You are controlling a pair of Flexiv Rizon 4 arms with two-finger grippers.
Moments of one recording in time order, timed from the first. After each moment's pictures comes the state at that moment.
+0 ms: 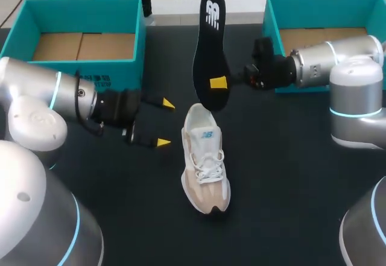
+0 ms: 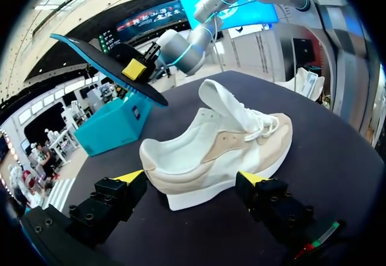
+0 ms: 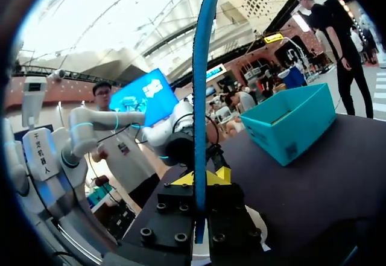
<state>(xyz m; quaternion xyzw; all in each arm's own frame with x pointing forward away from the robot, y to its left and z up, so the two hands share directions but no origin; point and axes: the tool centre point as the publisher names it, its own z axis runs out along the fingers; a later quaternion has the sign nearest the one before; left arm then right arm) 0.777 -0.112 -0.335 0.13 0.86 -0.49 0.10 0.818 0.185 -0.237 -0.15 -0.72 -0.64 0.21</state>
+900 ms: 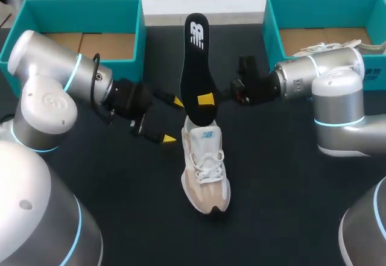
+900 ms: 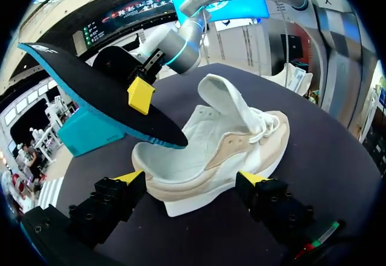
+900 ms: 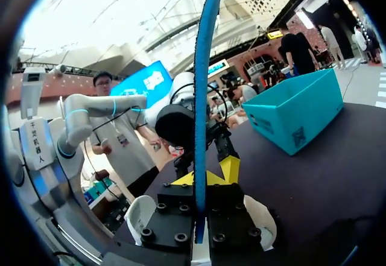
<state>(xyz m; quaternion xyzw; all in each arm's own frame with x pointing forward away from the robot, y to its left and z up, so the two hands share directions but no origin) 0.780 -0.131 -0.339 0.16 0.87 -0.46 0.05 0.804 0.214 -0.280 -0.14 -0.73 -0.64 0.22</state>
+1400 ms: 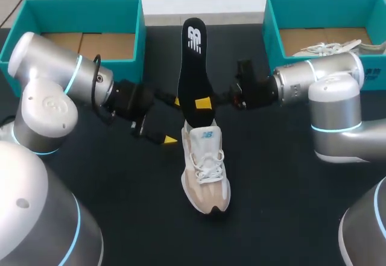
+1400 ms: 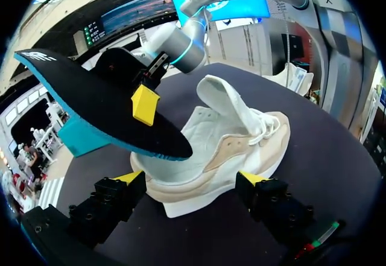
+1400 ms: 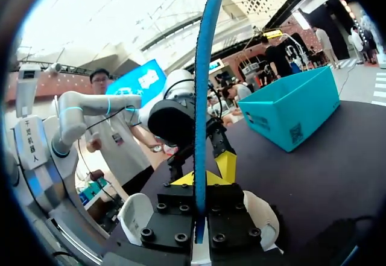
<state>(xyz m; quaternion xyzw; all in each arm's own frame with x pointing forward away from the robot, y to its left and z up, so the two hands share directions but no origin) 0.778 -0.132 -0.339 0.16 0.87 -0.46 0.05 0.801 0.219 -0.288 -0.15 -0.73 -0.63 0.20</state>
